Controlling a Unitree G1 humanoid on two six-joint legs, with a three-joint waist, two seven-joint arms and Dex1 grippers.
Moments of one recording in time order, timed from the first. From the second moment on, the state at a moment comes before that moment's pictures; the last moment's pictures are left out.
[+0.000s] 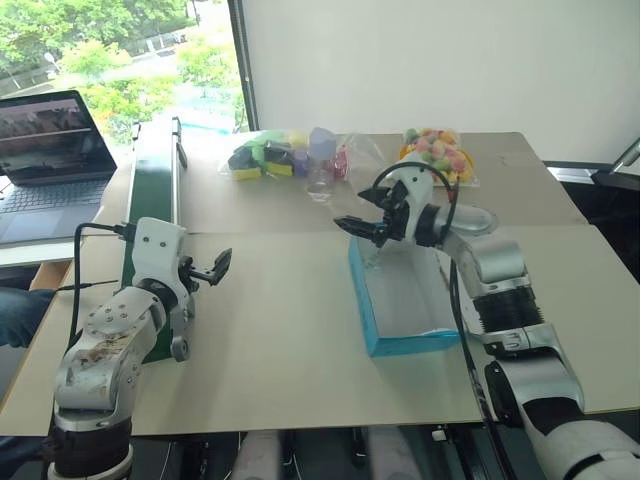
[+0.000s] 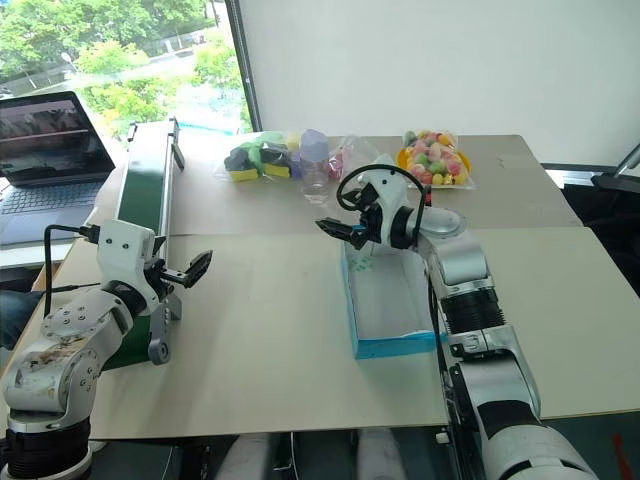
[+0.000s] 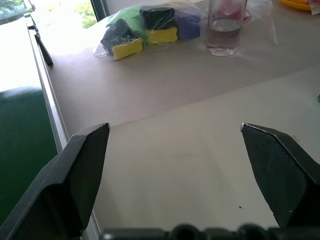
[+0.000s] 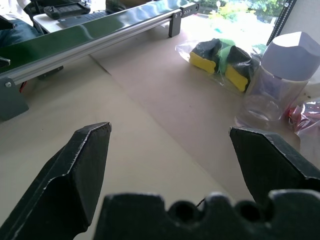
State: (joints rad) left arm -0.18 0.50 0.25 -0.54 -0.31 0.85 -0.28; right arm -0.85 -0.39 0.09 0.30 0.22 0.41 0.83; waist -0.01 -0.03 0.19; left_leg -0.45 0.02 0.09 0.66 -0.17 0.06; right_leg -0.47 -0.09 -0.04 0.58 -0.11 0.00
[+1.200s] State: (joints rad) left arm -0.25 0.36 0.37 -0.44 -0.19 0.72 -0.01; right arm -0.89 -0.28 0.07 0.38 0.23 0.36 0.84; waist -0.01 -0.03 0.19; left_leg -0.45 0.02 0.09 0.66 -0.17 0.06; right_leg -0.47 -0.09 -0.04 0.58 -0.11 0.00
